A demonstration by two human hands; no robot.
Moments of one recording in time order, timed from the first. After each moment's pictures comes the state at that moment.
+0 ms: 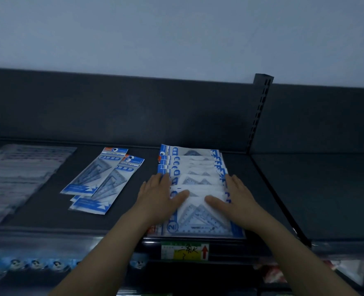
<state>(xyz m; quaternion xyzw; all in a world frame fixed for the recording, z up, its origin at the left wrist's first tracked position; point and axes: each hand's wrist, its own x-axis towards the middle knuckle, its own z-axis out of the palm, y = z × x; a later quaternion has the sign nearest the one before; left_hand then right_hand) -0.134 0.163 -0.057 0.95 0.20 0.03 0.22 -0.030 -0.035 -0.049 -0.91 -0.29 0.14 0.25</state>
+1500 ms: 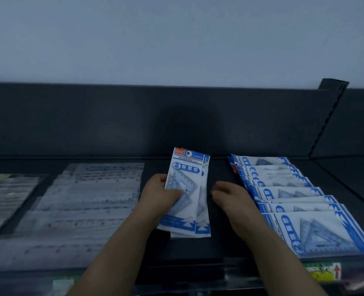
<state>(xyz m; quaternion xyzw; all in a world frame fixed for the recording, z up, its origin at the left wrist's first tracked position) -0.215 0.359 -0.031 0.71 0.29 0.14 0.63 -0.153 0.199 -0.024 -0.78 -0.08 0.19 0.59</state>
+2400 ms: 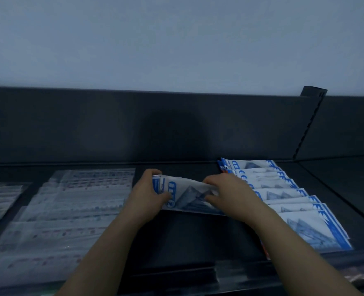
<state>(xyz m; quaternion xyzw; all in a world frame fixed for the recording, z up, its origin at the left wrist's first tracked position) -0.222 0.375 -0.022 0.85 0.22 0.16 0.44 -0.139 0.190 0.016 -0.92 -0.38 -0.02 0.13</state>
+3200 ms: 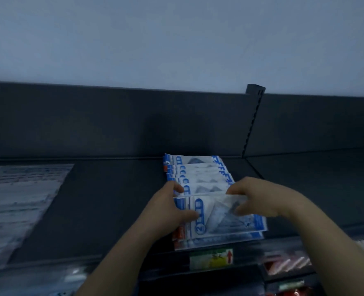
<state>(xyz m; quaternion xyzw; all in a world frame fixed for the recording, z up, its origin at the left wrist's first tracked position) -0.176 0.184 -0.011 0.87 0.14 0.03 0.47 -0.068 -0.018 0.044 -0.92 -0.34 0.16 0.07</state>
